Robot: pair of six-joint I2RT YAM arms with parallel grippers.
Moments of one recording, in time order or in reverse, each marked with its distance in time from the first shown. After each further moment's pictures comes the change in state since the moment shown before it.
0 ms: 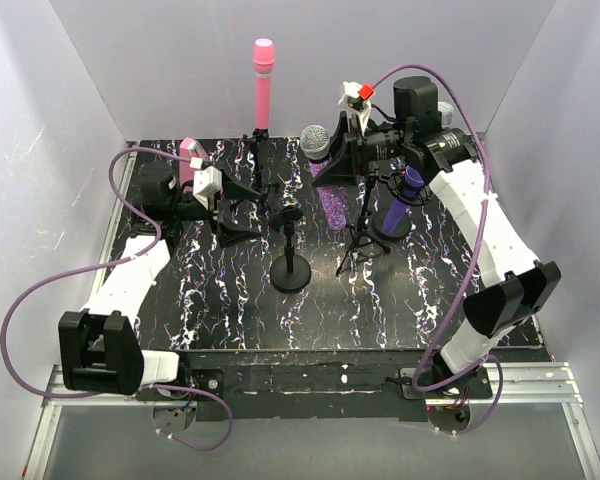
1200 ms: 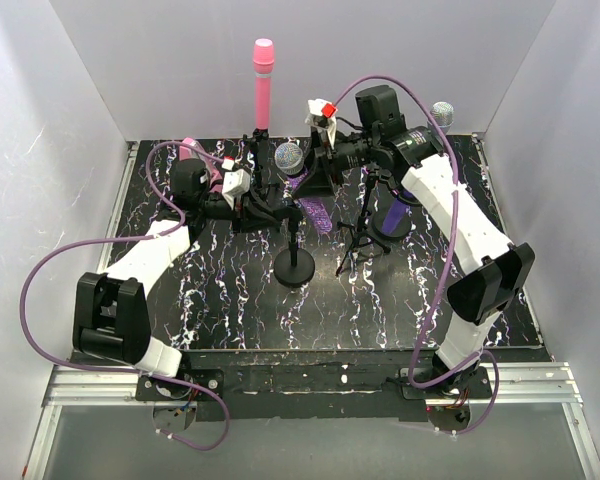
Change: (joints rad) left arm -0.137 0.201 0.070 -0.107 -0.027 0.168; right arm 0.105 0.141 0.085 -0.095 0.072 -0.163
